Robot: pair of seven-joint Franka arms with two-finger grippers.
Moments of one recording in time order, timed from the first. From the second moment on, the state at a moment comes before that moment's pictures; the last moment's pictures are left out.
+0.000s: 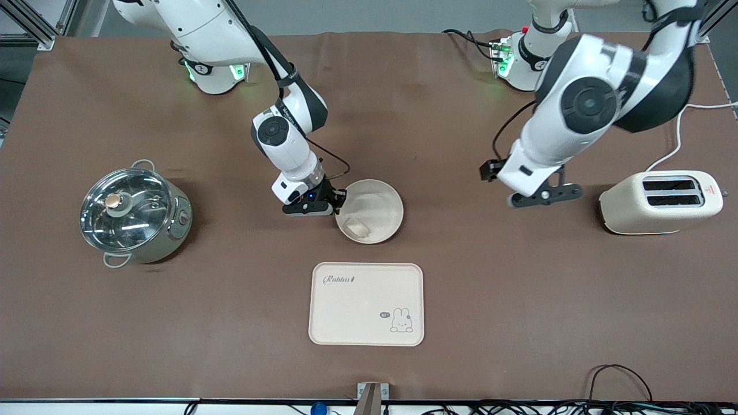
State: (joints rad) left arm -0.06 0.22 -0.42 -1.71 0.06 1.75 -0.66; right arm 0.56 0.50 0.12 -2.08 0.14 2.87 0.58
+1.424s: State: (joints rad) left arm -0.61 0.88 -0.24 -1.38 0.29 2.41 -1.56; right arm -0.10 0.02 0.09 -1.70 0.13 1.86 0.05
